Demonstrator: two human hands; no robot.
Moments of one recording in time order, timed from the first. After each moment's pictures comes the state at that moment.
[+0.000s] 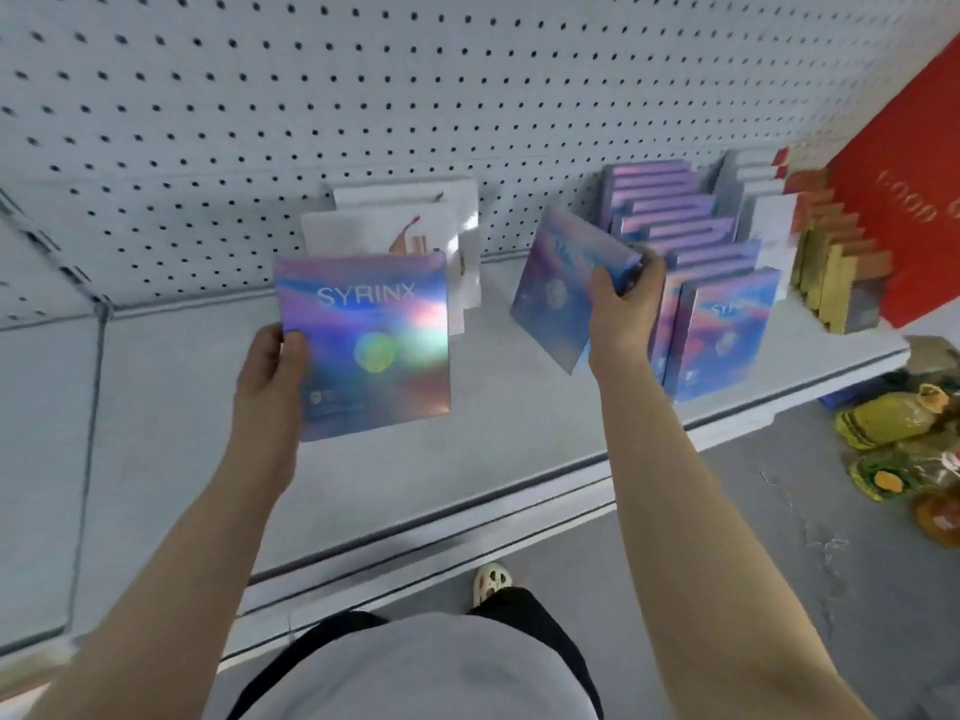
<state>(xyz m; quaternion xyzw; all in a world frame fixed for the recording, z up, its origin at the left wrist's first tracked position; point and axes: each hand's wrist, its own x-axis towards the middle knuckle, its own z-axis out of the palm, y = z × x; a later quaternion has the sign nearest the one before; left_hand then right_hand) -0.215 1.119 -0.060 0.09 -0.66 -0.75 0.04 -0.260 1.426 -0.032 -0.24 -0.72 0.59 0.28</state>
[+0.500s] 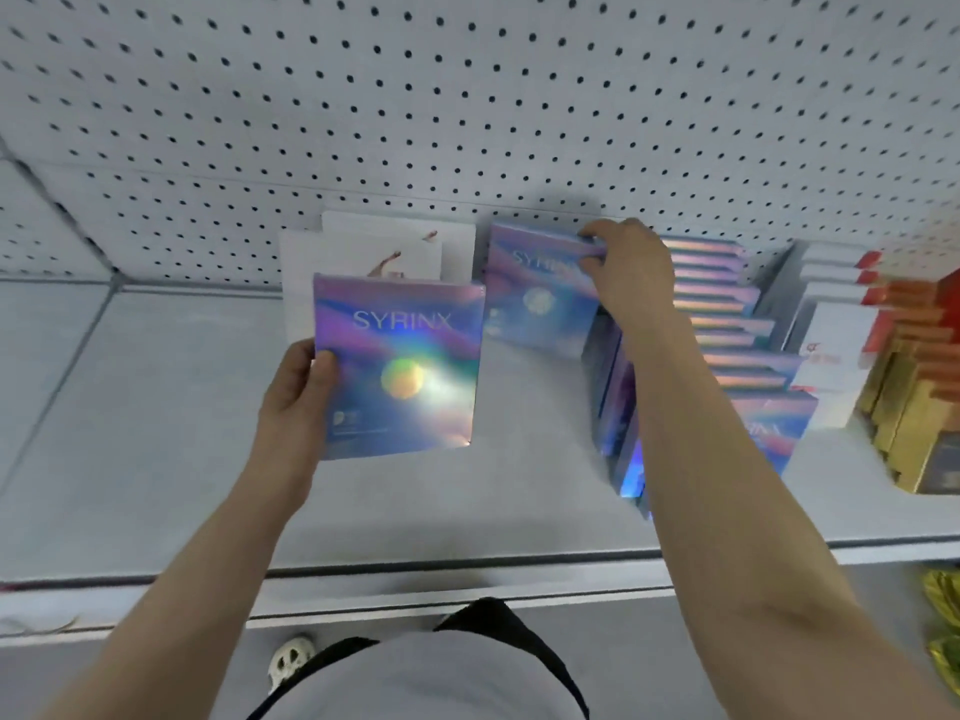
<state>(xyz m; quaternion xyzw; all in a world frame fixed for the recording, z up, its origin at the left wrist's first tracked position) -0.219 1.227 -0.049 0.14 -0.66 -0.73 0.09 -0.411 1.513 0.007 0.03 -0.98 0.13 0.11</state>
